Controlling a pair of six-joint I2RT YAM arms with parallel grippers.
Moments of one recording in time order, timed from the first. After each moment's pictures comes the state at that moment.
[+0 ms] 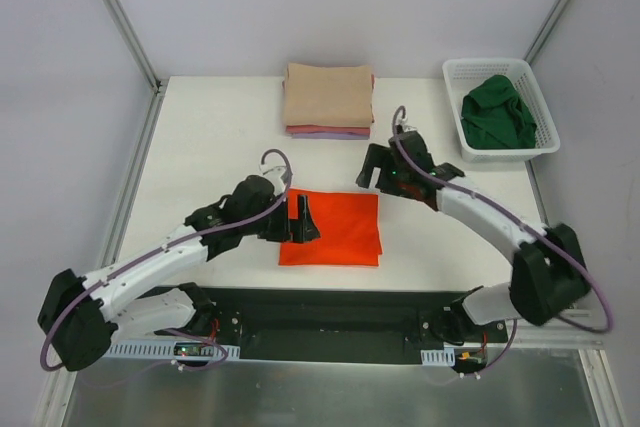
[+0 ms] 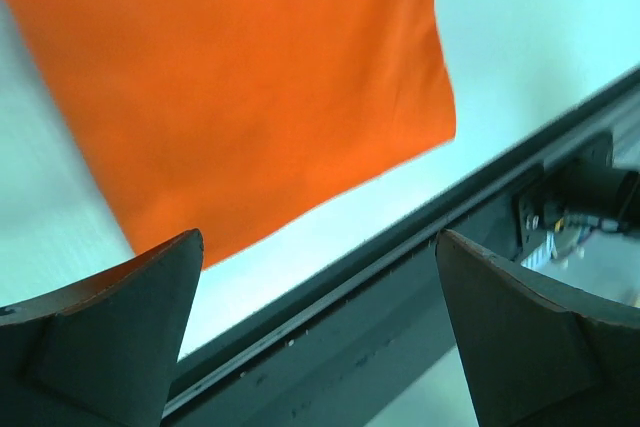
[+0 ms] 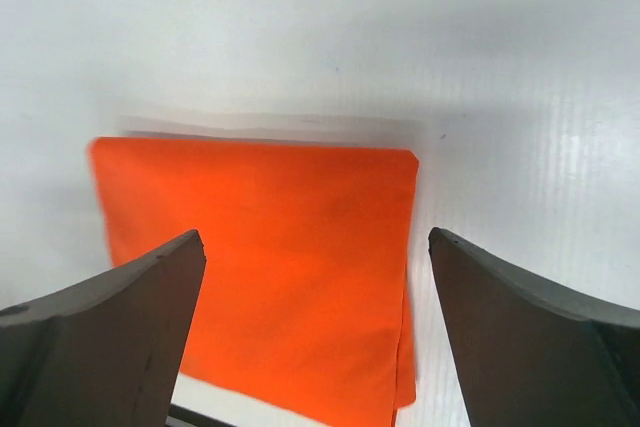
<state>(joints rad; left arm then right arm) -0.76 1.06 0.66 -0.37 0.20 -0.70 0.55 1.49 0.99 -0.38 0.04 0.65</state>
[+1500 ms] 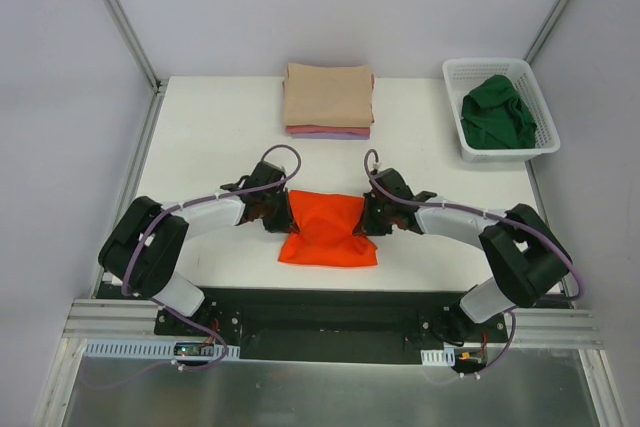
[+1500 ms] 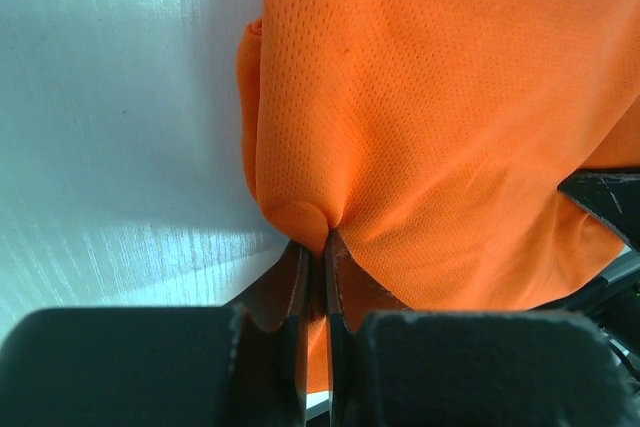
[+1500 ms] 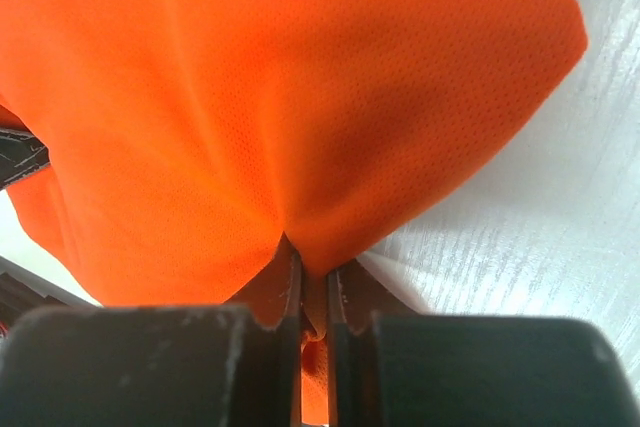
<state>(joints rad) -0.54 1.53 0.72 -0.24 0.25 -0.76 0.67 1.53 0.73 -0.21 -0.15 0.73</state>
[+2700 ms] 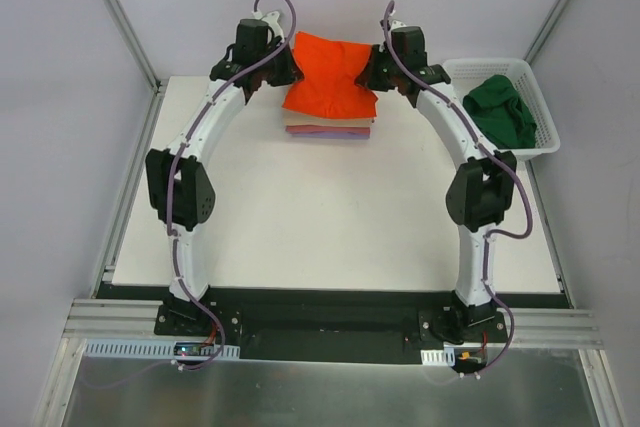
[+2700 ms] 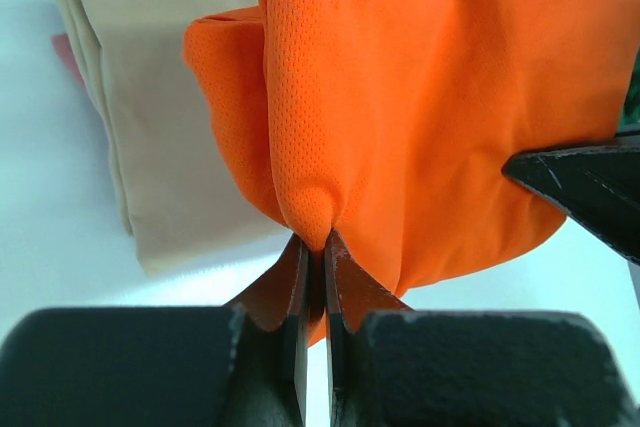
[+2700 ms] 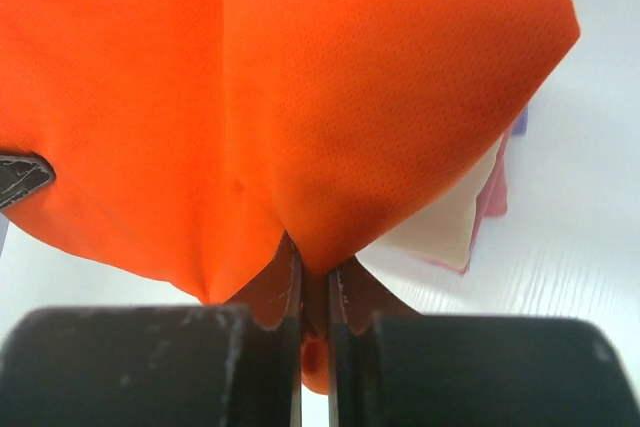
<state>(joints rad) -0.31 2.00 2.00 -0.49 0.27 -0.42 0.36 2.07 2.06 -0.52 -0.18 0.36</state>
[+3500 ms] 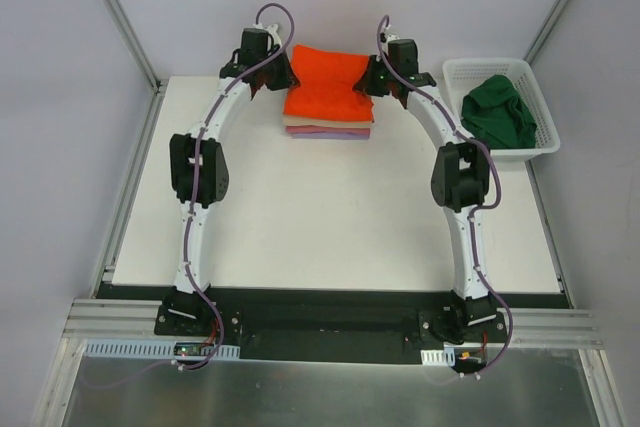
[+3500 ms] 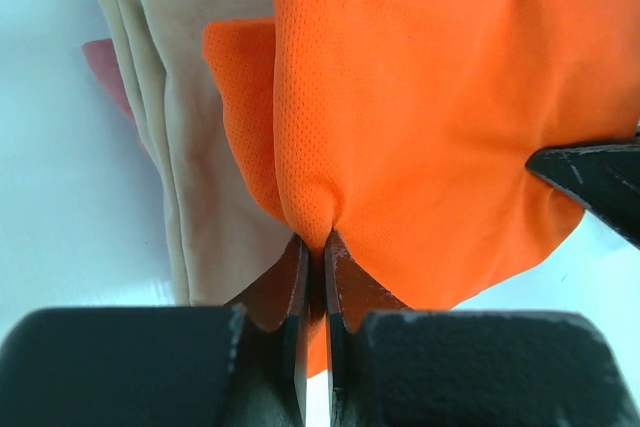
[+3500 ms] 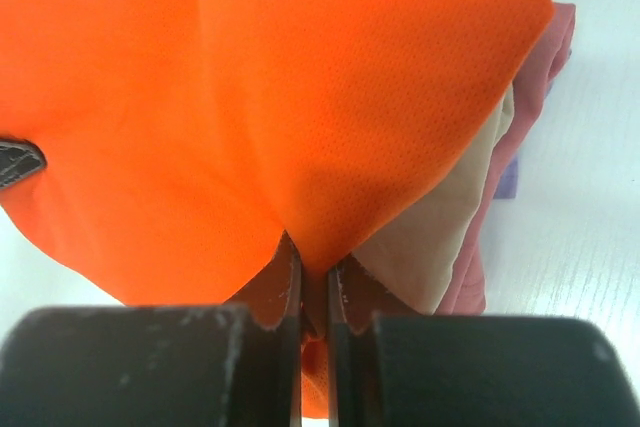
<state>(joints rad) -0.23 2.37 2.29 -0.50 0.33 -0.41 0.29 2.42 2.27 -0.42 -0.28 0.36</state>
